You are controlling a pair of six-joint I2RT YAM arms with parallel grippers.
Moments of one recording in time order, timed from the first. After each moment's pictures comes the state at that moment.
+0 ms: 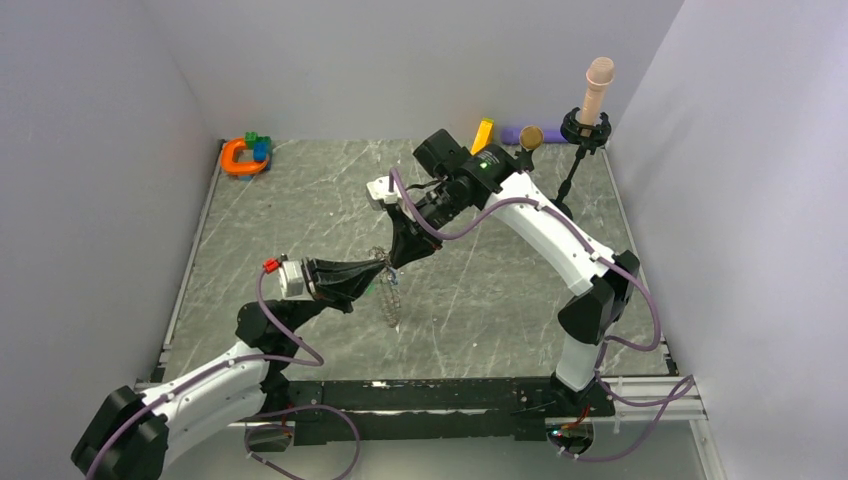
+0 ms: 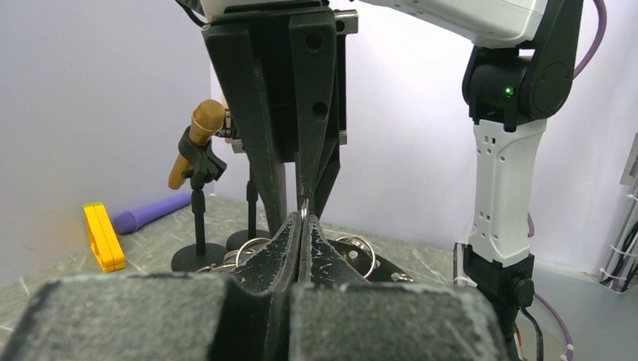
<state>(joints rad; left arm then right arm) -0.65 0.80 0.17 1.27 0.41 -0.36 0.76 1.79 1.97 -1.27 -0.98 -0.85</state>
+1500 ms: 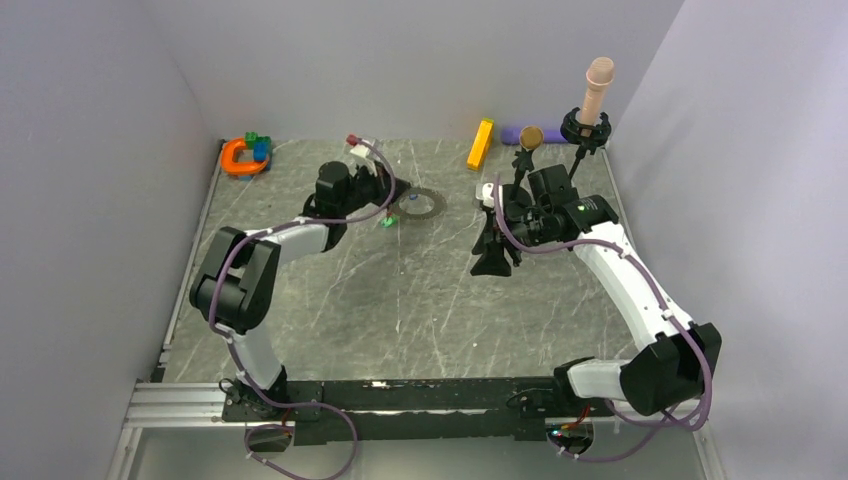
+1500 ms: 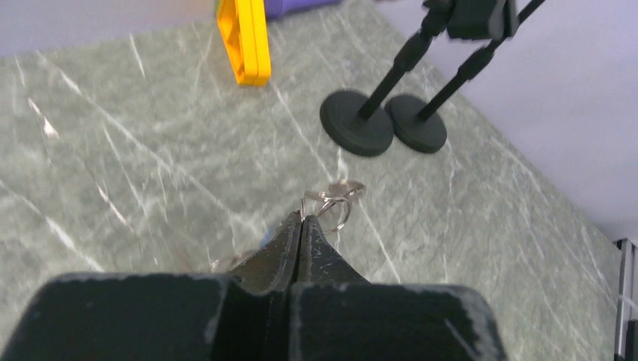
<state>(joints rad) -0.38 1.78 1.00 0.69 0.47 -0.36 0.32 1.30 1.24 -0.98 -0.94 -0.75</state>
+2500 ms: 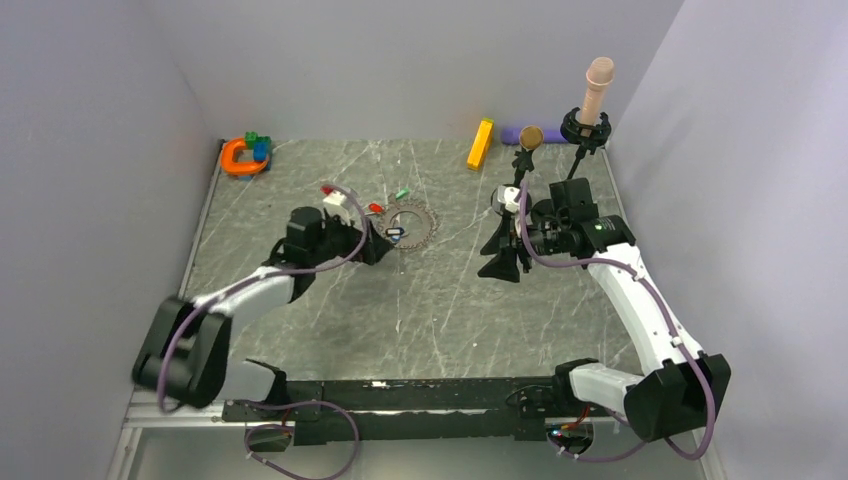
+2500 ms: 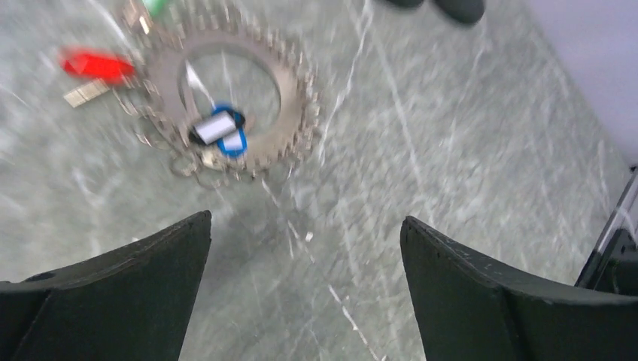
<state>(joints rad) -0.35 1.45 0.61 0.42 0.45 -0.33 0.22 1.18 1.10 -0.87 -1.04 -0.69</state>
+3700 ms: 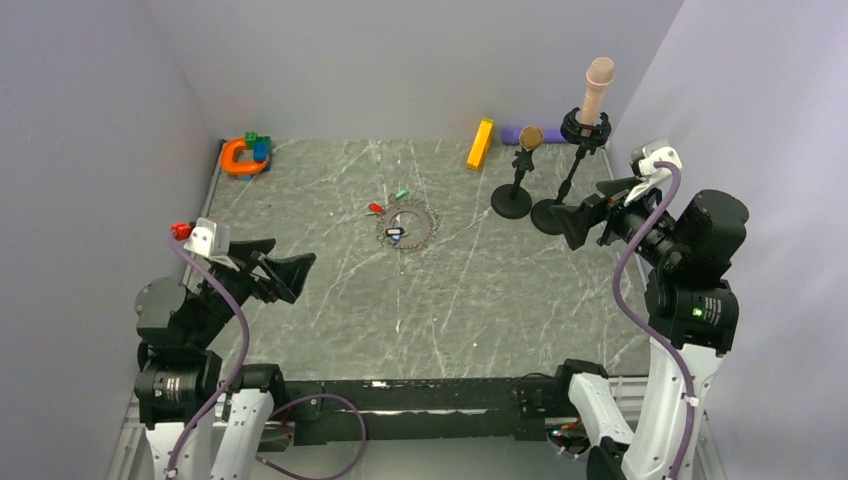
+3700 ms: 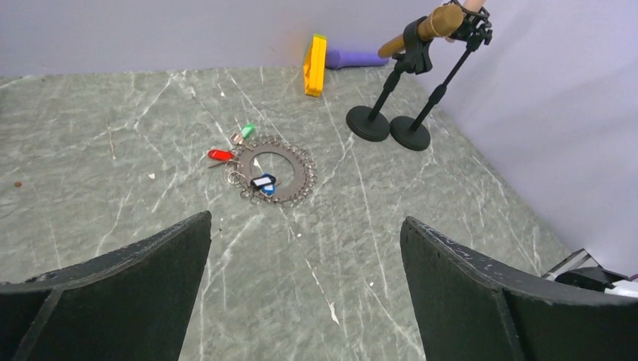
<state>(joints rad) 0.03 0.39 0.95 -0.57 0.52 -0.32 -0.20 0.83 1.44 -0.80 -0.70 -0.16</state>
